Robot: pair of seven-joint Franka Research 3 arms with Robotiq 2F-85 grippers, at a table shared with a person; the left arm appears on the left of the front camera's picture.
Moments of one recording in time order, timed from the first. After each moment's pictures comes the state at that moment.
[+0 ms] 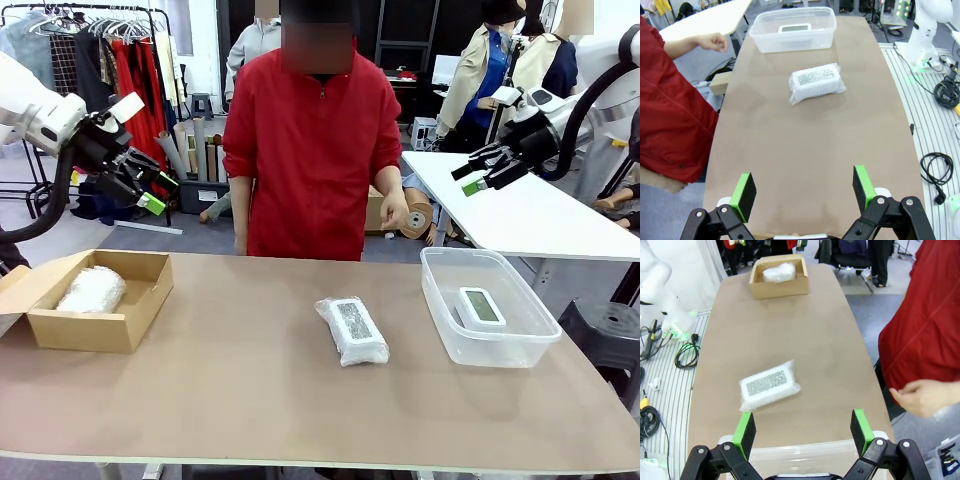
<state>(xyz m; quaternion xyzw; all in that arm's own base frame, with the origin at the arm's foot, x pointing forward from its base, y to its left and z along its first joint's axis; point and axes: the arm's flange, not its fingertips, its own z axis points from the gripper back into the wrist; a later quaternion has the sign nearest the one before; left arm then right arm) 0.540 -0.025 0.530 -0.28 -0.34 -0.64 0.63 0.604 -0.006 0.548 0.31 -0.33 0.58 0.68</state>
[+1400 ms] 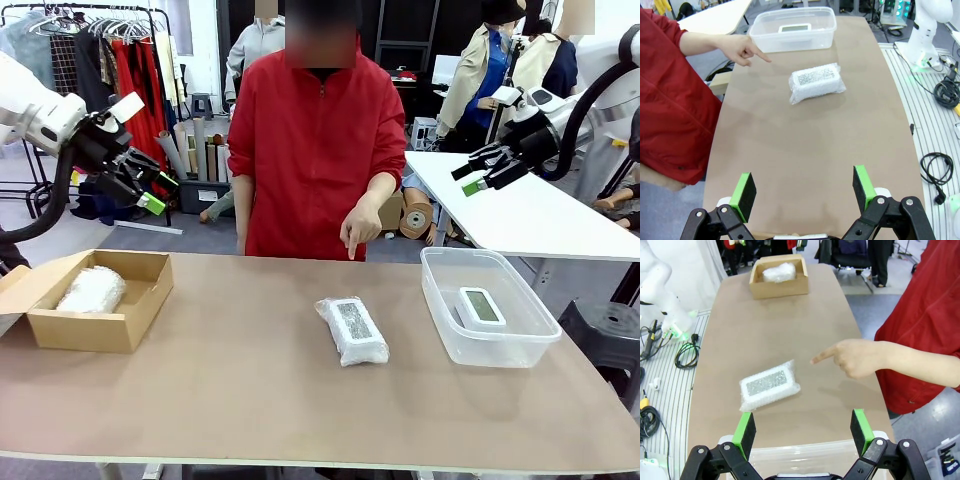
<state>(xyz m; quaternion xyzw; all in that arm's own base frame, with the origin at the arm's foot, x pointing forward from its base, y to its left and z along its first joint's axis) 0.540 -0.025 0.530 -0.28 -0.34 -0.64 0.63 0.604 -0.006 0.548 0.31 -0.33 0.58 0.68</state>
